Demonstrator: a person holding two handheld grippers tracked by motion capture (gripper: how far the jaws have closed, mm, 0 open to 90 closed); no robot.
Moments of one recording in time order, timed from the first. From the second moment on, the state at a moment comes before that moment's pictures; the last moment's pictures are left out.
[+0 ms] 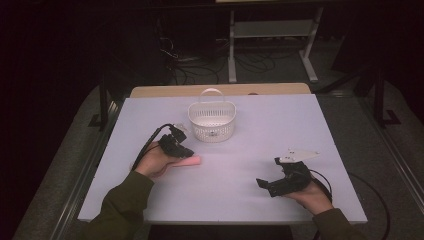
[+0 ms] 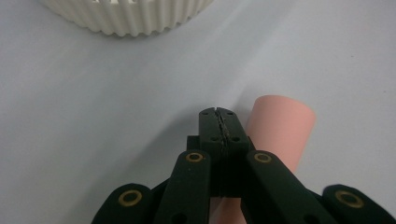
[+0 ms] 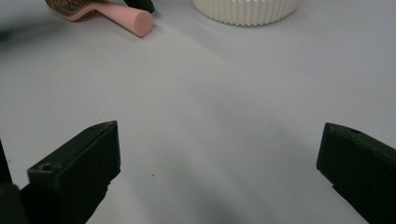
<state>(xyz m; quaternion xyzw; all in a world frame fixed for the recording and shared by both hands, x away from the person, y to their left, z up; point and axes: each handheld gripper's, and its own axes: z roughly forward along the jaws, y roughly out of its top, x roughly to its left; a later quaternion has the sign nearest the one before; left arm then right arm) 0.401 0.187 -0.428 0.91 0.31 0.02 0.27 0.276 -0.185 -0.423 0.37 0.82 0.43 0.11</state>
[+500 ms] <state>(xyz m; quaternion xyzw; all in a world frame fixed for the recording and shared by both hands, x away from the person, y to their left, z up) 0.384 0.187 -0.426 0.92 0.29 0.02 0.27 0.276 -0.185 -0.423 0.37 0.82 0.43 0.11</state>
